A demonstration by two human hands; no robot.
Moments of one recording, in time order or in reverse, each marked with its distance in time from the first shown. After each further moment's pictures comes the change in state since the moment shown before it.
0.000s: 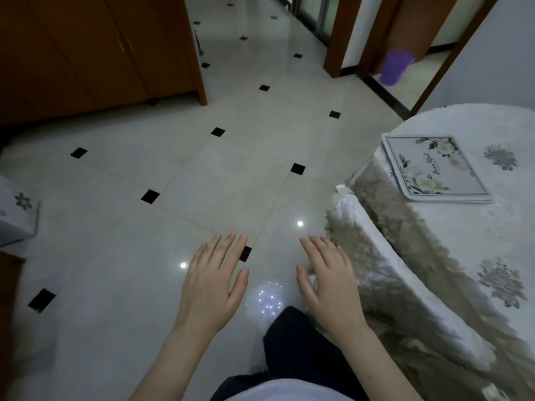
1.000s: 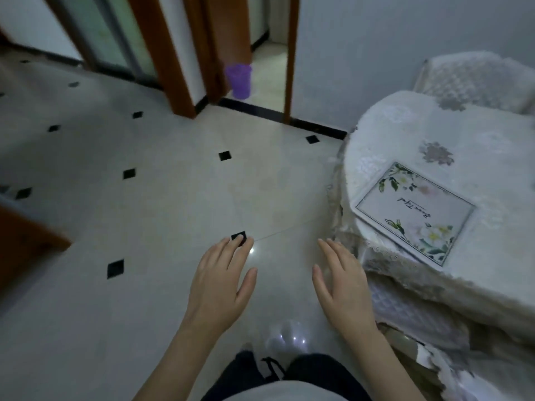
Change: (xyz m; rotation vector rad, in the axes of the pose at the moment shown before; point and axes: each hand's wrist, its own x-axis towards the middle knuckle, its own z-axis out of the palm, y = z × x) left_hand 0.642 -0.076 0.035 -0.089 -0.269 0.740; right_hand 0.464 0.104 0.062 -0.101 0.453 0.747
